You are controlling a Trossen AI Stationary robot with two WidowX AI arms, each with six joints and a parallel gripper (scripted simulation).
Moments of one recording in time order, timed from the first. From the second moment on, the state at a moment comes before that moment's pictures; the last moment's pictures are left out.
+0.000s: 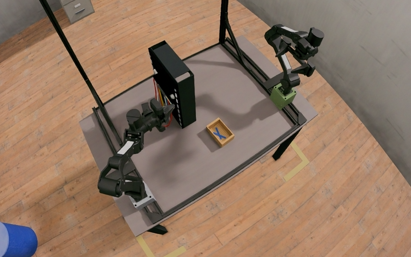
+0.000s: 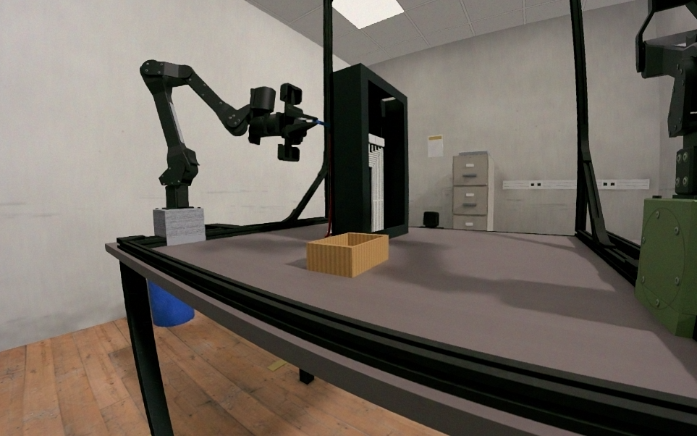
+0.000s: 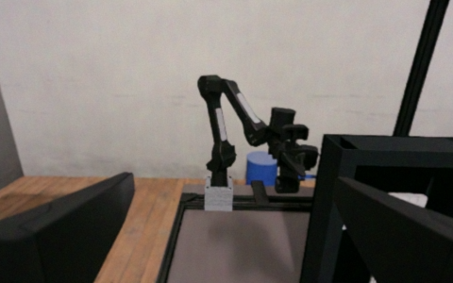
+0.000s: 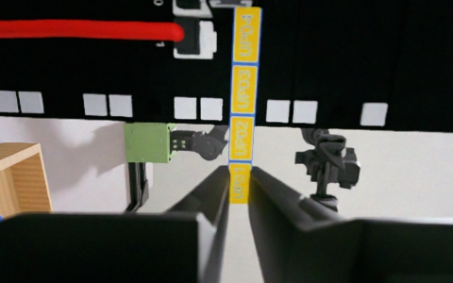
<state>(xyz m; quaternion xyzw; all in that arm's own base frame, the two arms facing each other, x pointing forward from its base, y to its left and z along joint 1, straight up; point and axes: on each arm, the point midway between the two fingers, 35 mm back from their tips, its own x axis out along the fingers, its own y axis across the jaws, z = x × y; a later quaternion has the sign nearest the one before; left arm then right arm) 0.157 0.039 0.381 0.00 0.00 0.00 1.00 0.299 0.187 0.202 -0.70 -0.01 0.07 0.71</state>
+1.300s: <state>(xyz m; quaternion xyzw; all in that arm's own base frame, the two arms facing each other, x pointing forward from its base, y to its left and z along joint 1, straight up) 0.157 0.039 0.381 0.00 0.00 0.00 1.00 0.299 0.188 0.196 -0.70 -0.01 0.07 0.71</state>
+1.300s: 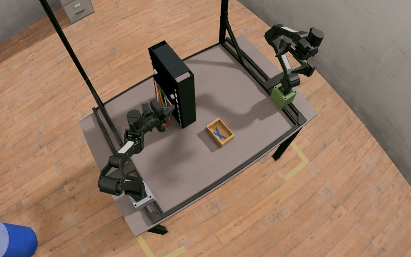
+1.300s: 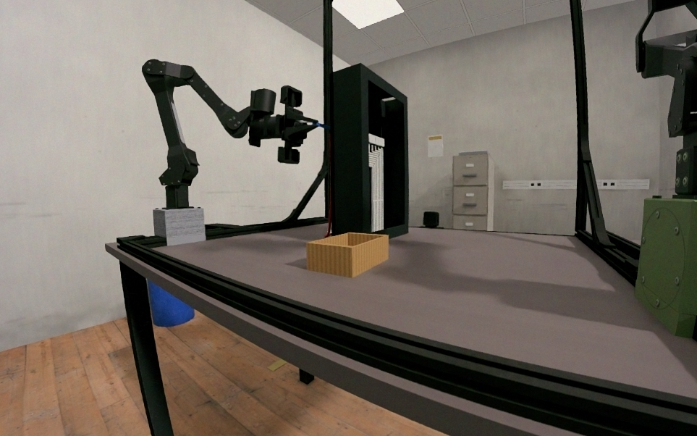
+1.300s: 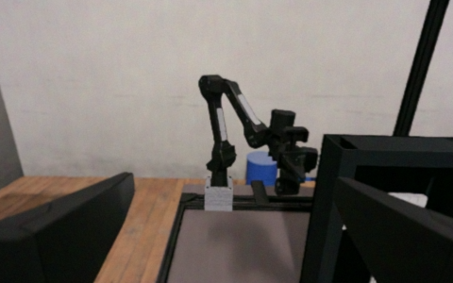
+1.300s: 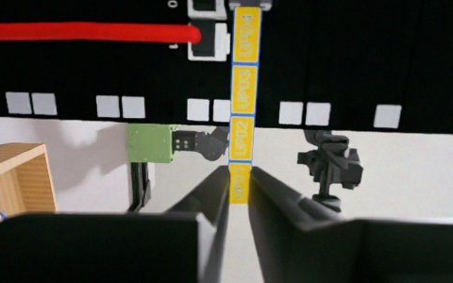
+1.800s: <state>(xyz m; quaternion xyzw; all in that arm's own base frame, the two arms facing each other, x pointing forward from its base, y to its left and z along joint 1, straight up) 0.157 0.039 0.381 0.00 0.00 0.00 1.00 0.298 0.188 0.196 -0.70 -0.01 0.07 0.71</state>
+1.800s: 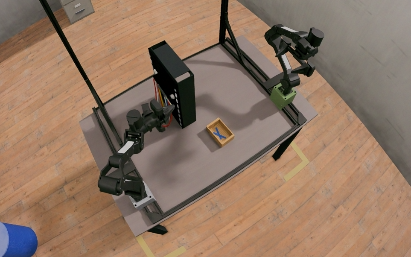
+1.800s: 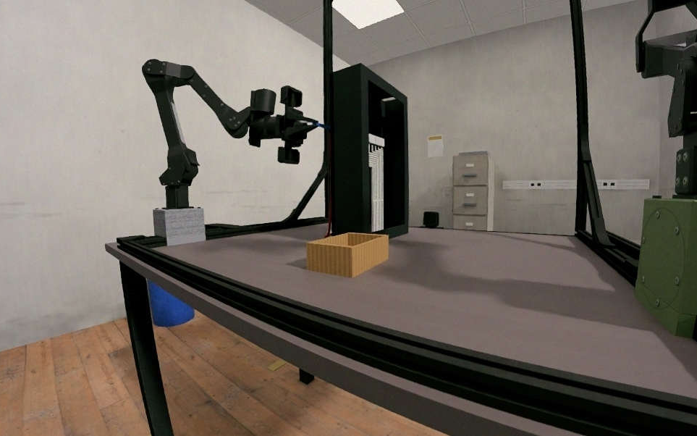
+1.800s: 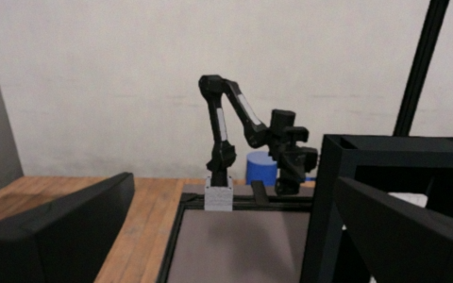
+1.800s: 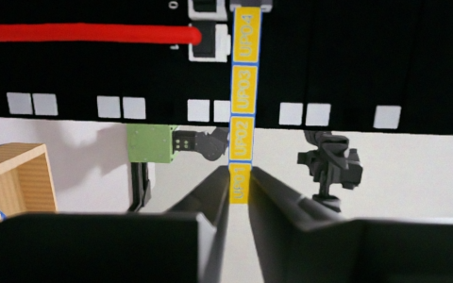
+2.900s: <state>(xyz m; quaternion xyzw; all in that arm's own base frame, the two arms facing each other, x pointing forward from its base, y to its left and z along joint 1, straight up) 0.158 0.039 0.381 0.00 0.00 0.00 1.00 0.298 0.186 0.193 -0.71 -0.01 0.07 0.70</state>
